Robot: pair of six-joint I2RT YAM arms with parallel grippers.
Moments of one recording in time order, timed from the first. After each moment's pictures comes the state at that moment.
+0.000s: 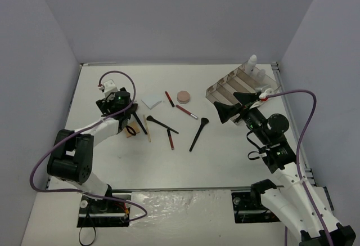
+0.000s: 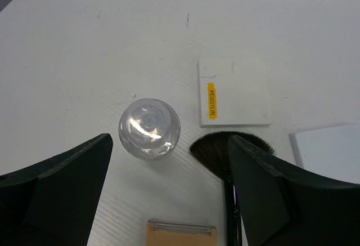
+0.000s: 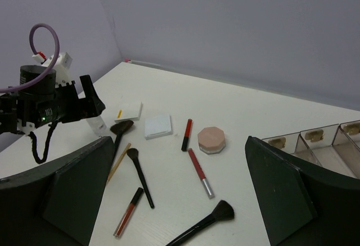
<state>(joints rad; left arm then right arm) -0.25 1.57 0.83 0.17 -0.67 -0.48 0.32 0.70 0.61 0.24 -0.27 0.24</state>
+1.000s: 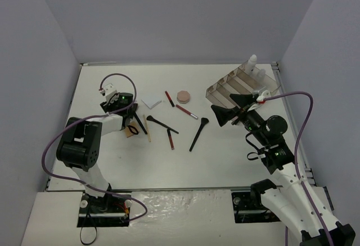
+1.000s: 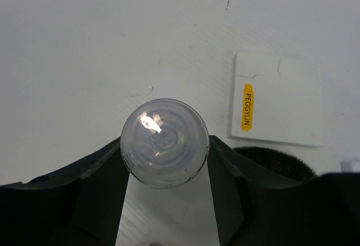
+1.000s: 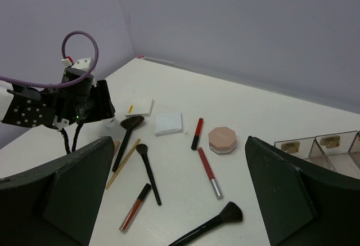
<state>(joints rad) -0.23 1.73 0.87 0.17 -0.77 -0.58 0.33 0.70 0.58 0.28 -0.32 0.23</state>
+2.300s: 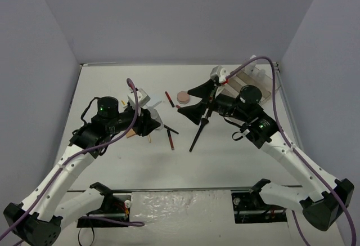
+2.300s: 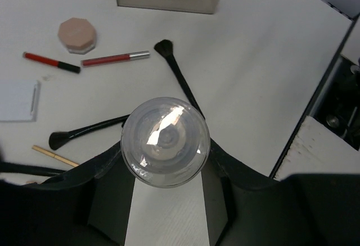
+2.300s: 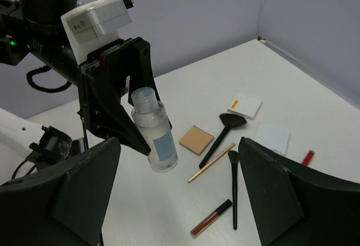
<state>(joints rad) -0.47 0.93 0.96 -0.40 0.47 0.00 0.59 1.06 1.01 0.11 -0.57 0.18</state>
